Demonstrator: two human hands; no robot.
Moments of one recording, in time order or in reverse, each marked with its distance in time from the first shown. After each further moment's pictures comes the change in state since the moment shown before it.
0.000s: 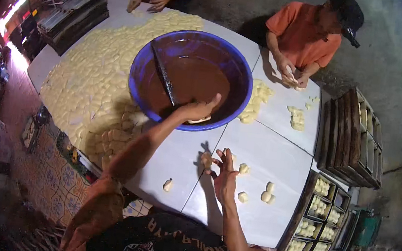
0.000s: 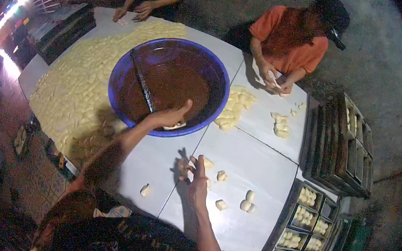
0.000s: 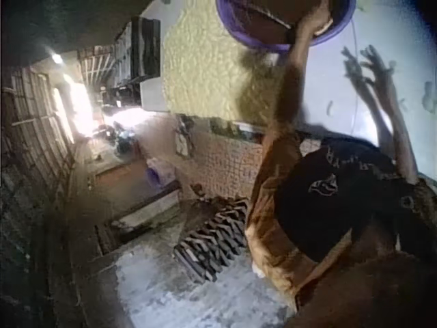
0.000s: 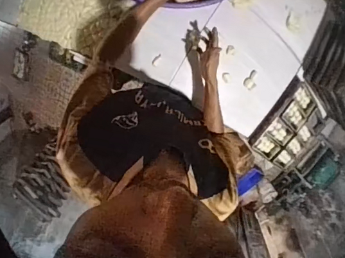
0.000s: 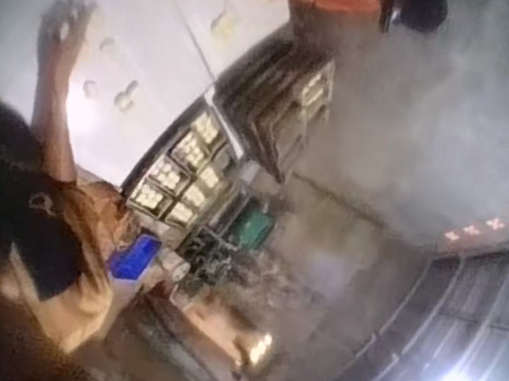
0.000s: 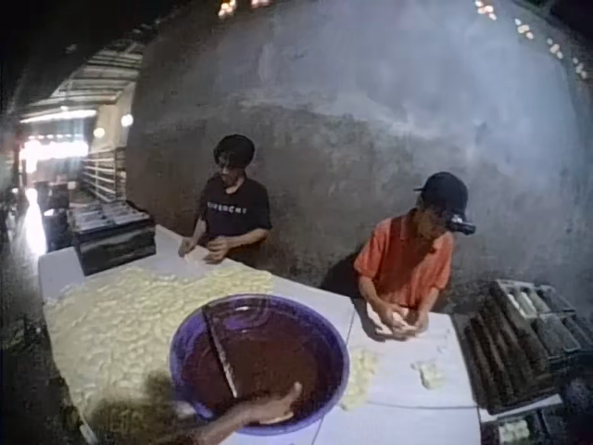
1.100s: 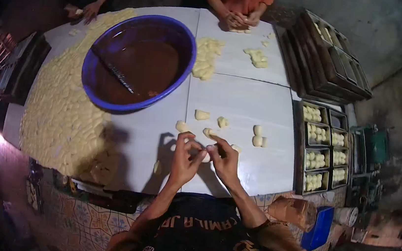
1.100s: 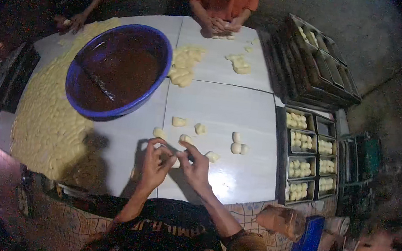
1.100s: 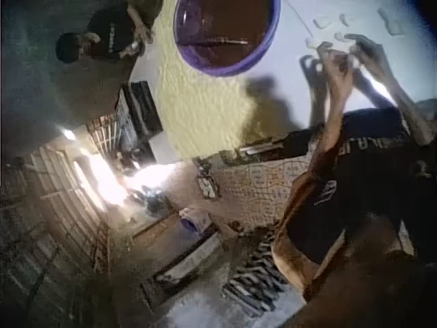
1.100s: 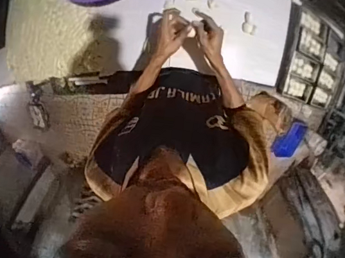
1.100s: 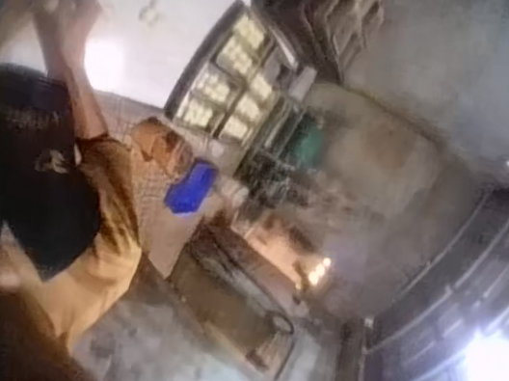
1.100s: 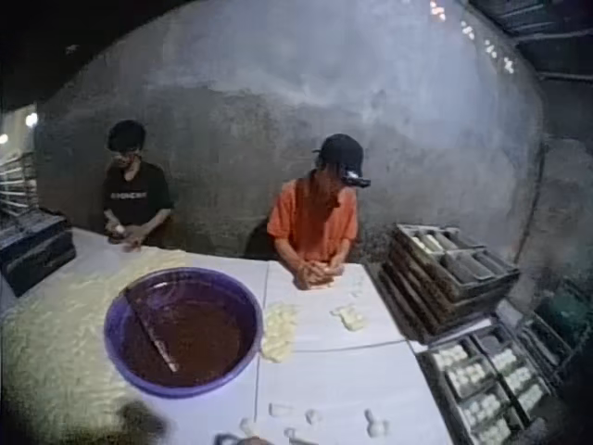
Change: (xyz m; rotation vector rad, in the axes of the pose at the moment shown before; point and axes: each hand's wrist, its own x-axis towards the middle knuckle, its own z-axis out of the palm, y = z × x) left_hand -0.178 0.014 0.193 -0.826 0.227 0.522; right_hand -0.080 -0.024 -0.020 -0.611 0.364 -0.117
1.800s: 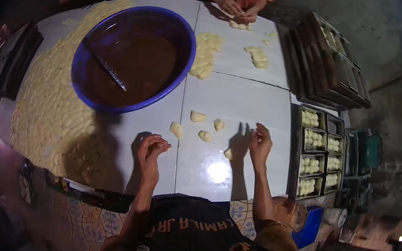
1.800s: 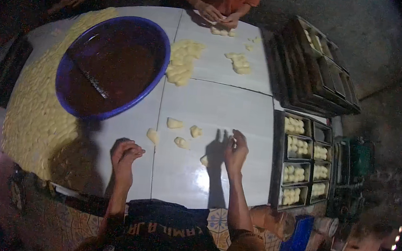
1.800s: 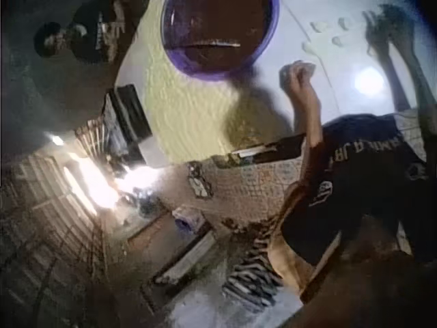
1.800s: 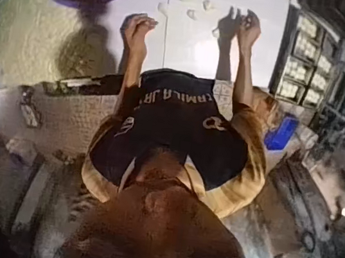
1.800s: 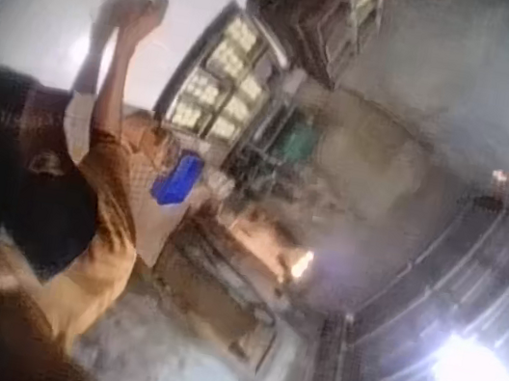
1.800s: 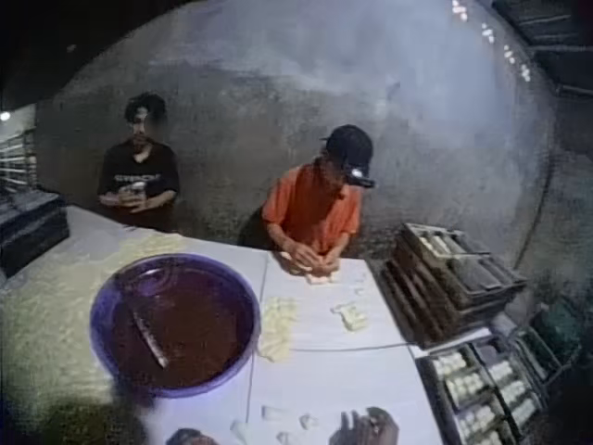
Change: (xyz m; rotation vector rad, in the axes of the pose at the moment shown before) left_hand 0.011 -0.031 -0.077 -0.172 0.327 -0.138; right_hand 0.073 0.062 -0.099 -0.395 0.381 0.059
